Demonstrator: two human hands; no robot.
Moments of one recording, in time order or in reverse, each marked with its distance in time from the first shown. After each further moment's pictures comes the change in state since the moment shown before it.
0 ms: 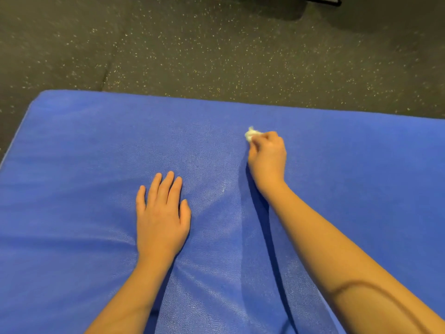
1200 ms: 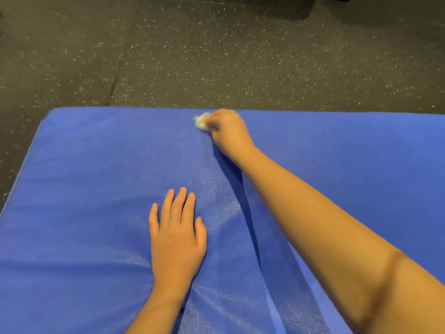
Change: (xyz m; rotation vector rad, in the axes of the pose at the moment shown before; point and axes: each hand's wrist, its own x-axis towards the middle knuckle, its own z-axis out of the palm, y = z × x) left_hand -0.001 0.001 0.000 0.036 -0.011 -0.013; right_hand 0.076 -0.078 0.057 -0.047 -0.470 -0.254
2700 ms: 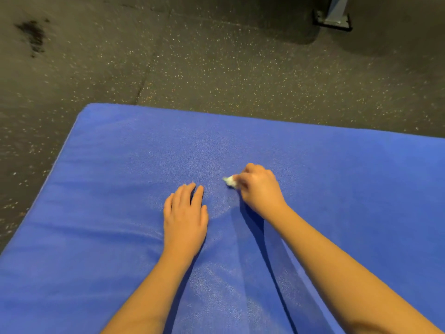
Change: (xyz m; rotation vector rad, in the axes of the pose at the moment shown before) left_hand 0.002 -0.004 -0.011 -0.029 -0.023 0.038; right_hand -0.141 0.006 -0.014 -0.056 0.024 -0.053
